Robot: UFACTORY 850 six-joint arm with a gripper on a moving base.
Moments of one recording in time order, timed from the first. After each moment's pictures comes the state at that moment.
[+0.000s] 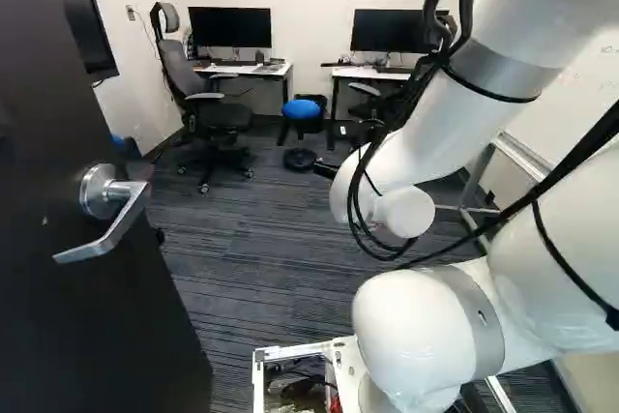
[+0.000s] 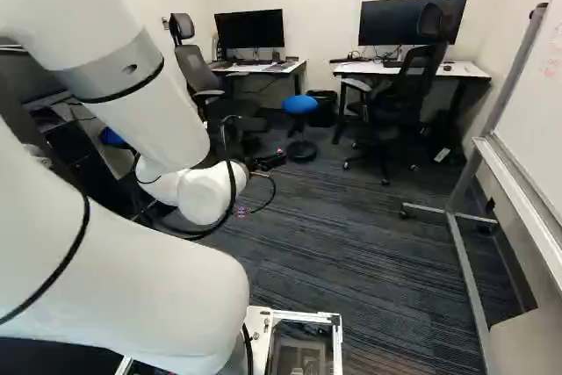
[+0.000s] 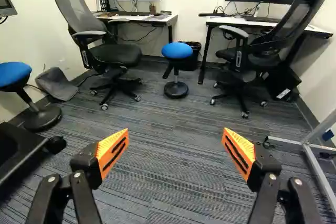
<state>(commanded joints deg) 0.0 16.0 -5.0 0.0 50.0 0.0</state>
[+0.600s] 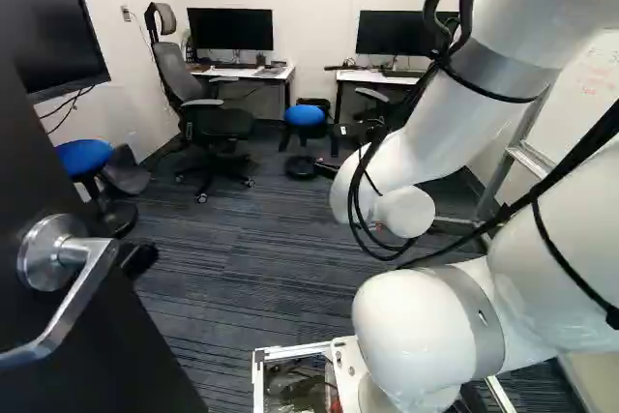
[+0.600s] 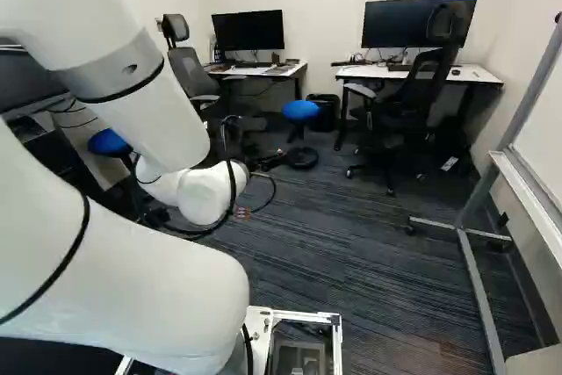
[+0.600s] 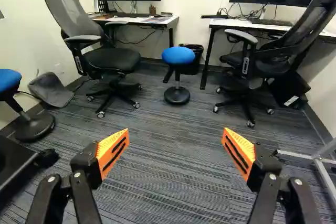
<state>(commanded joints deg) 0.0 16.0 -5.0 0.0 50.0 0.0</state>
